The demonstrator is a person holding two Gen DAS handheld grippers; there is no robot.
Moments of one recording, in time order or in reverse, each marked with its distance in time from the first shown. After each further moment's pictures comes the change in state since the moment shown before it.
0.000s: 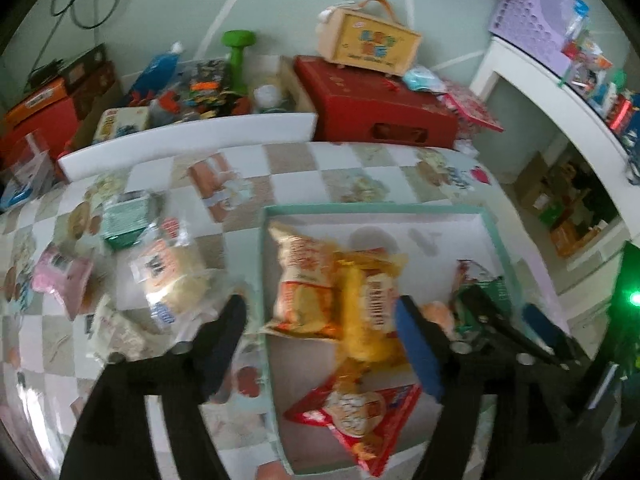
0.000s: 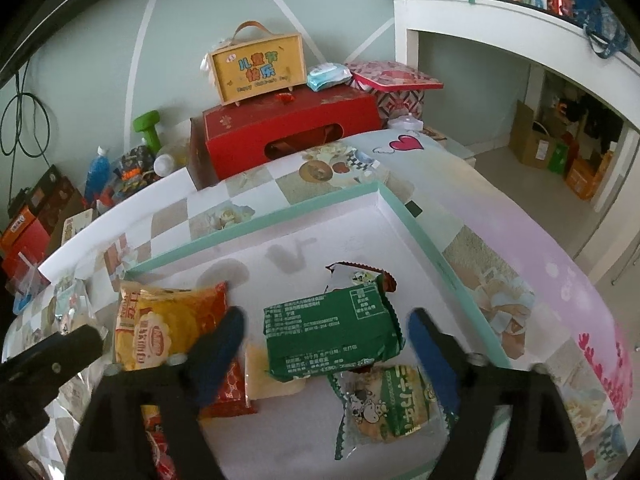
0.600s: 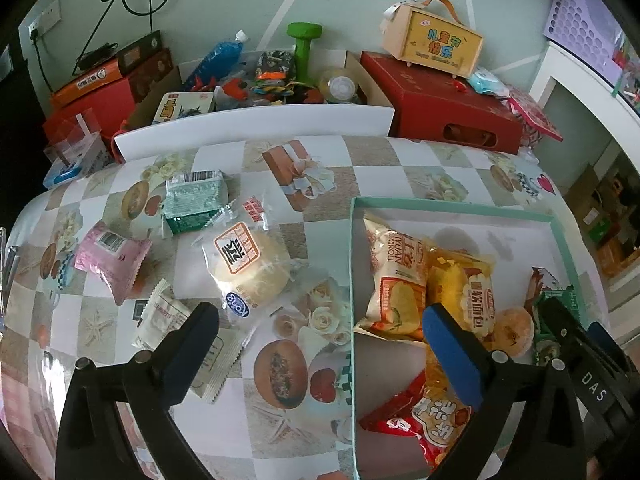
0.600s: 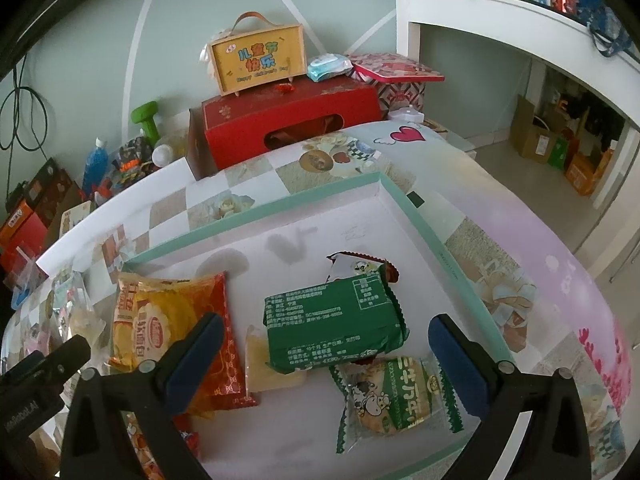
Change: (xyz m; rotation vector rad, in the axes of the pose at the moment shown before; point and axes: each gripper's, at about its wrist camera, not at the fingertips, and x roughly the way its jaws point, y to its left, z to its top) left arm 0.012 0.034 -0.009 -0.057 -0.010 0.178; right arm 0.003 0.003 -0.002 -0.011 0.030 -0.006
